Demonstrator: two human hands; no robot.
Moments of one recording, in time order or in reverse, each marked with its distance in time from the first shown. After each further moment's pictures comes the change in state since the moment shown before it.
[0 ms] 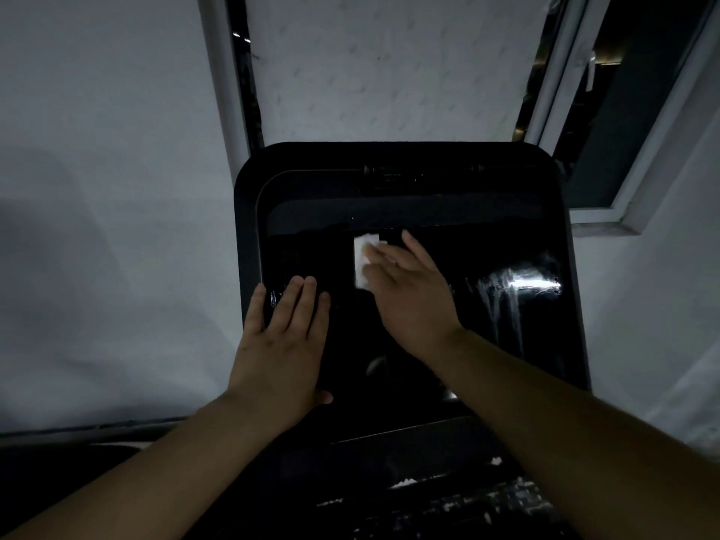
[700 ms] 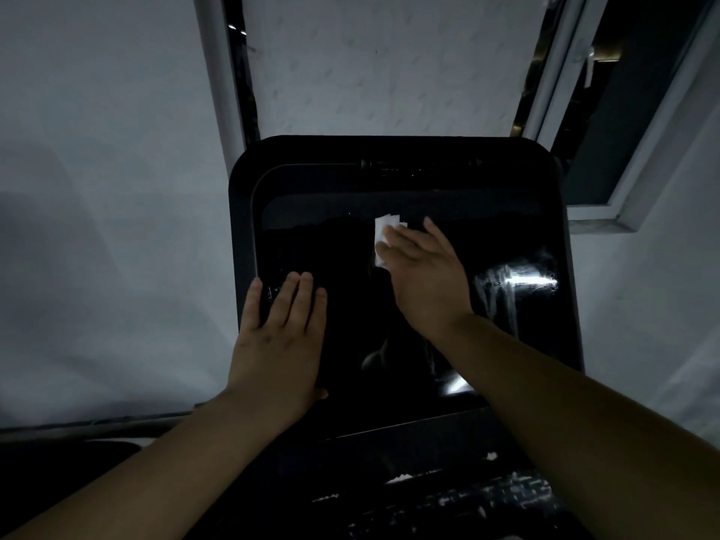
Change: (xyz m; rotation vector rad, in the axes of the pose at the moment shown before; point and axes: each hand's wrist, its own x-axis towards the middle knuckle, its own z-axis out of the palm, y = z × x) left_hand 0.000 0.004 -0.008 0.005 -0.034 -0.032; right_hand 0.002 0.028 0.008 -0.045 0.025 0.122
